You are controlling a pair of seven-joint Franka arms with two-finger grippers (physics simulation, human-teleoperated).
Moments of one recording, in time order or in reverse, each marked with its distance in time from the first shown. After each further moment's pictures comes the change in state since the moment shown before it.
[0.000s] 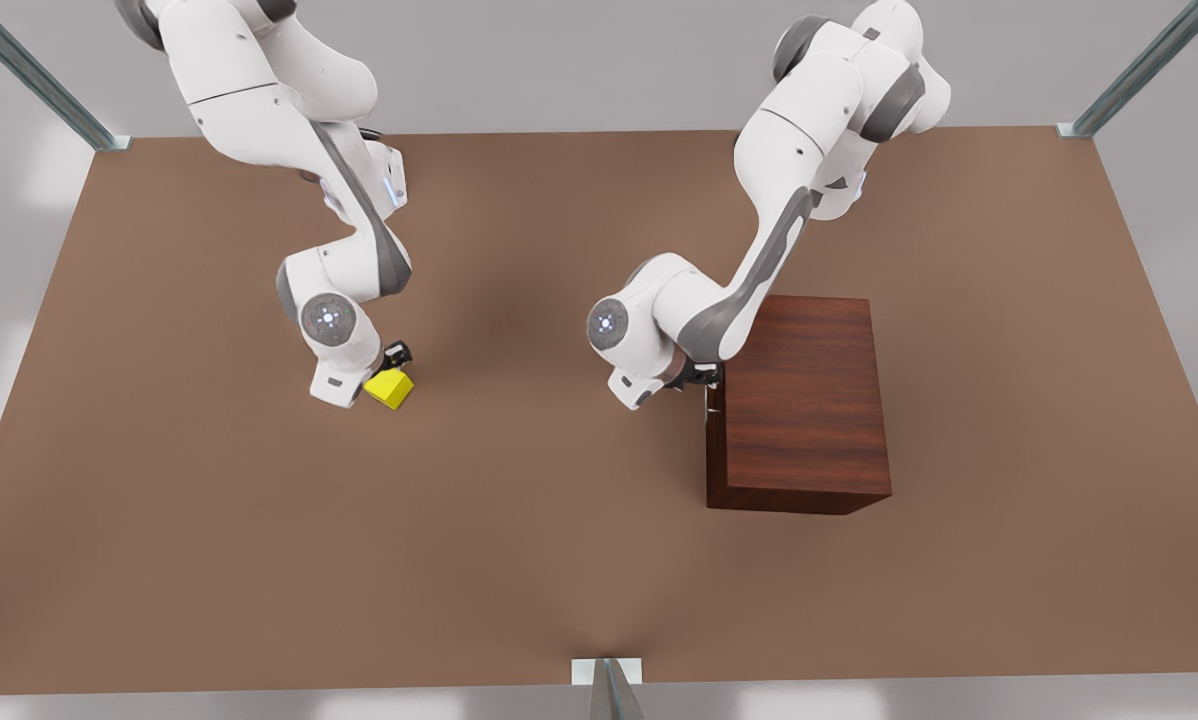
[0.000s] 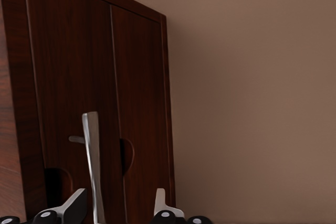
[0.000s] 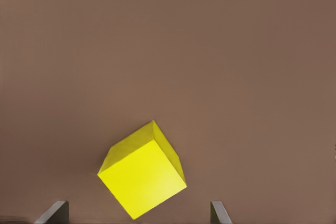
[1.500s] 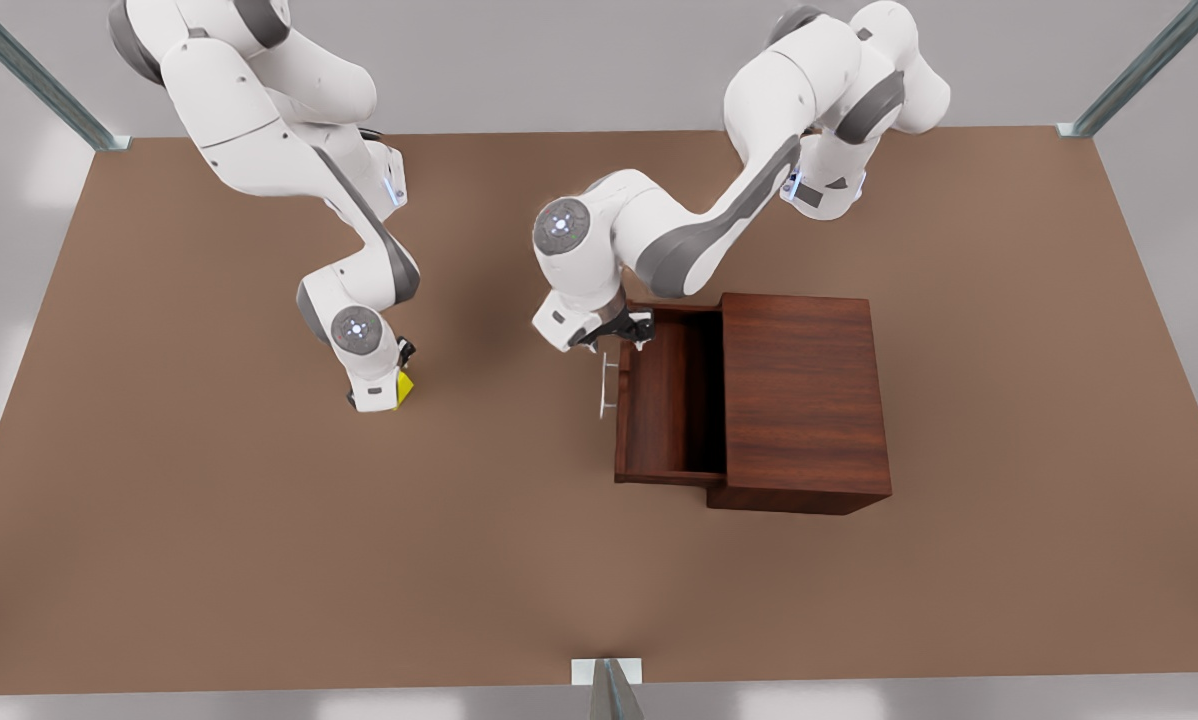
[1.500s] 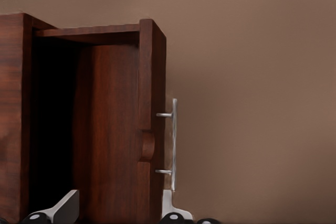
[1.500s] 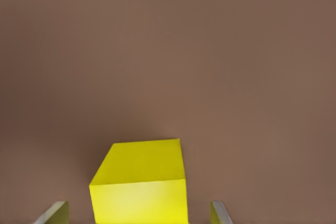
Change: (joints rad) left arm 0.021 -0.004 -0.146 0.372 -0.109 -0.138 -0.084; right arm -0.124 0.125 0.114 -0.025 -0.129 0.099 -0.348
